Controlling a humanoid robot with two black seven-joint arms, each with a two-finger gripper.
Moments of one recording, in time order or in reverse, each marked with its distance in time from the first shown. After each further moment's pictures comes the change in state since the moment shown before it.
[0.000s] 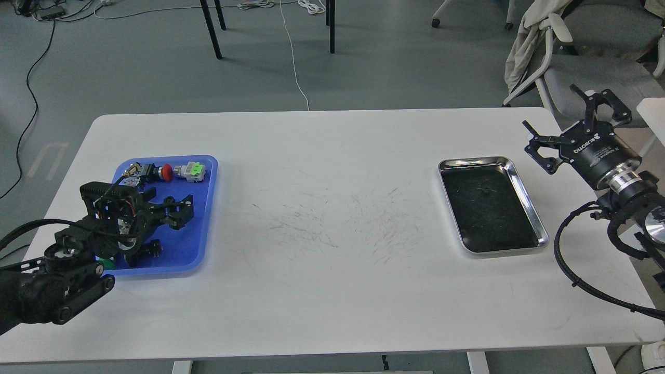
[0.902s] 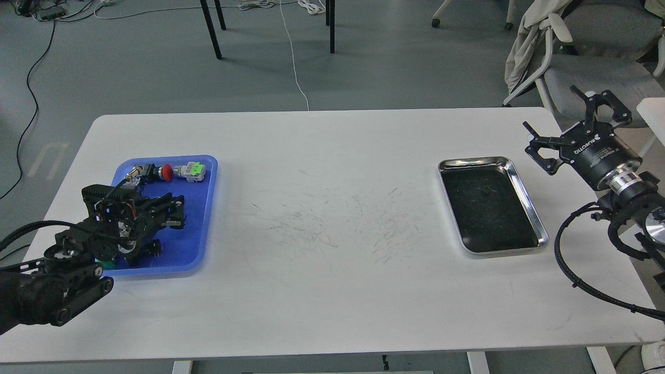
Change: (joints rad) left arm -0.011 0.015 0.025 -0.025 -0.002 -0.020 -0.009; right arm 0.000 -0.001 0.004 -0.001 -0.001 0.000 0.000
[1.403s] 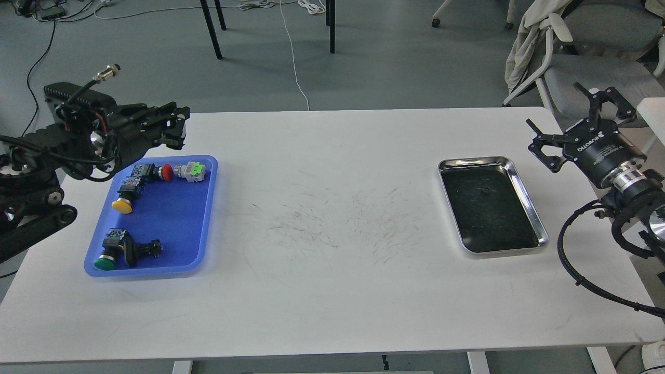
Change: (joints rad) left arm -0.324 0.316 -0.018 -0.617 -0.020 -0.183 0.166; right arm 0.005 -0.012 0.000 -0.001 0.000 0.000 0.000
